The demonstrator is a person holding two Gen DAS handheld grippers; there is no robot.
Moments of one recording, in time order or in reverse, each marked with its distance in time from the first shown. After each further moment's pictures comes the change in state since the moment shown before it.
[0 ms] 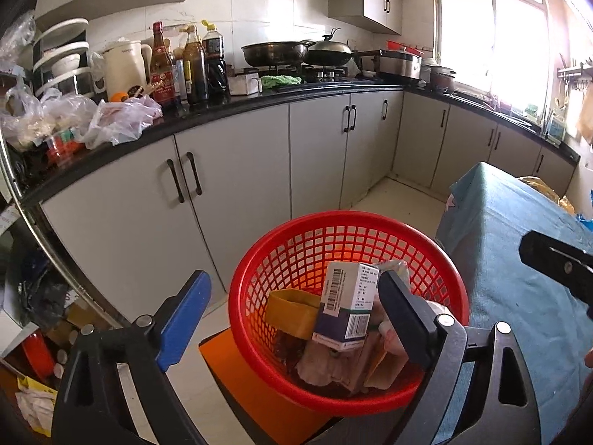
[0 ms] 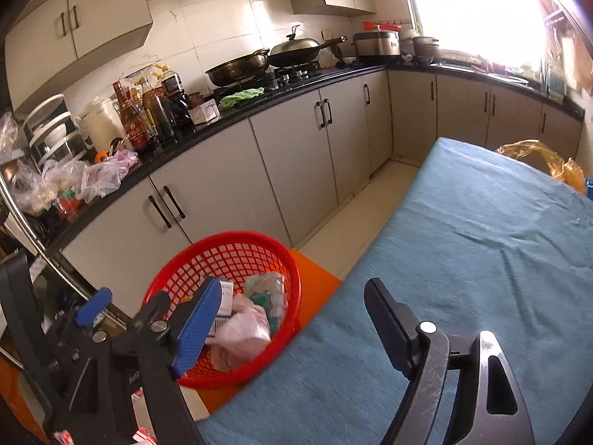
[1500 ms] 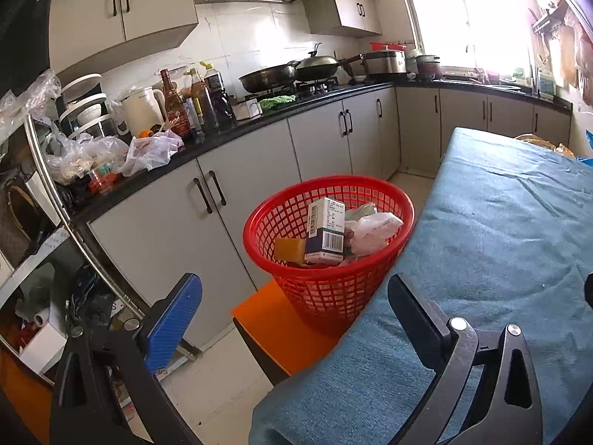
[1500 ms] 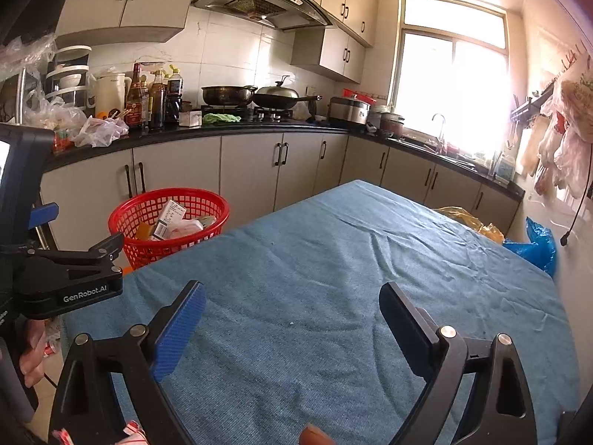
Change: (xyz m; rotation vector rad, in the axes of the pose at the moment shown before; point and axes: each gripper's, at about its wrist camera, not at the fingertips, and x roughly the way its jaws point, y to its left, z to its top) left arm -0.094 -0.043 -0.074 0.160 -0.078 0.115; right arm -0.138 -0.019 -0.129 -0.240 -0.204 -0.261
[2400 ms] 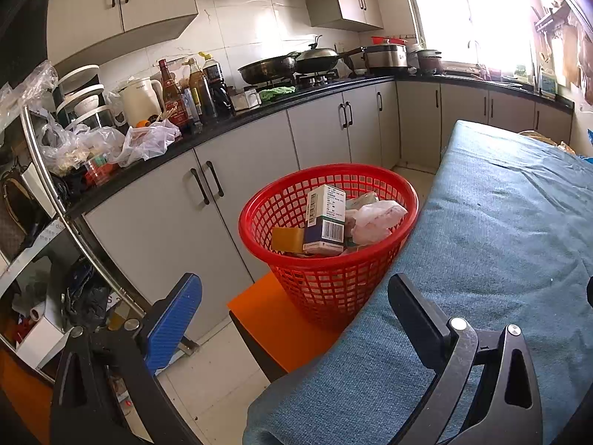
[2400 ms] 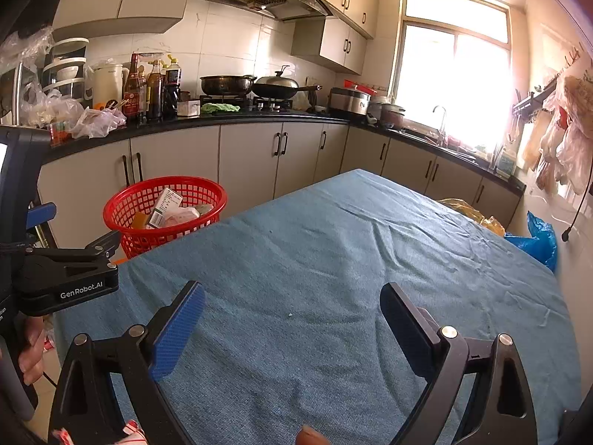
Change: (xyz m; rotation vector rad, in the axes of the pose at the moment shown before) left arm 0.011 0.004 -0.007 -0.010 0.022 -0.013; right arm 0.011 0.000 -0.005 -0.001 0.038 -0.004
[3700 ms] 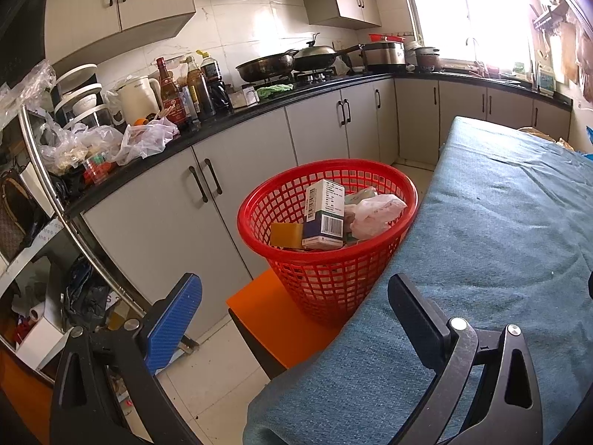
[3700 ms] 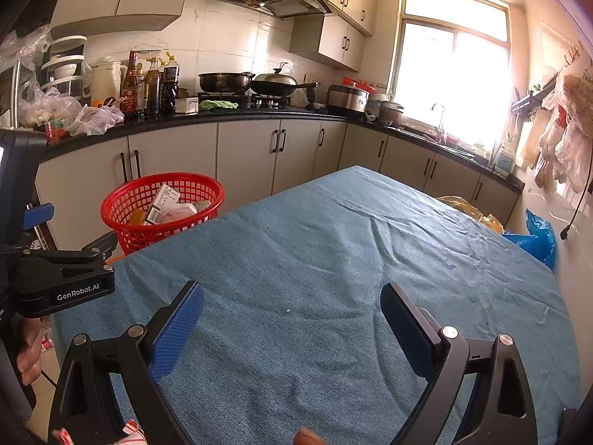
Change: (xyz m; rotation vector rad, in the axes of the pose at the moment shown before) left arm 0.002 -0.003 -0.007 0.002 0.002 -0.001; right arm 0.002 -0.001 -0.003 0.001 0.010 -0.003
